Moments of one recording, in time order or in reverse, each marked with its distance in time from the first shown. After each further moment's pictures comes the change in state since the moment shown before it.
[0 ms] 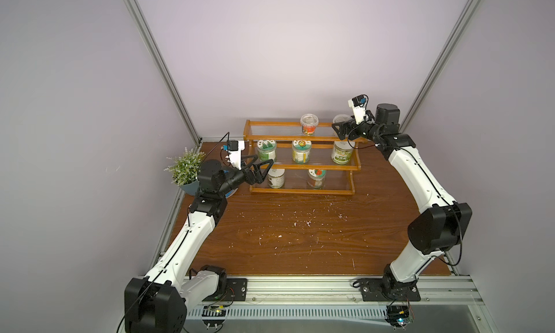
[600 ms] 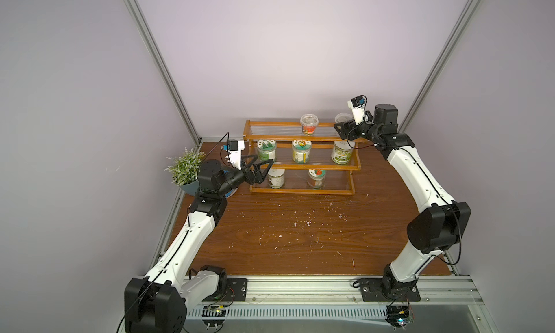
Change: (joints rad) left arm 0.000 0.000 0.000 0.006 0.000 0.000; right arm 0.007 -0.008 0.004 -0.024 0.057 -0.014
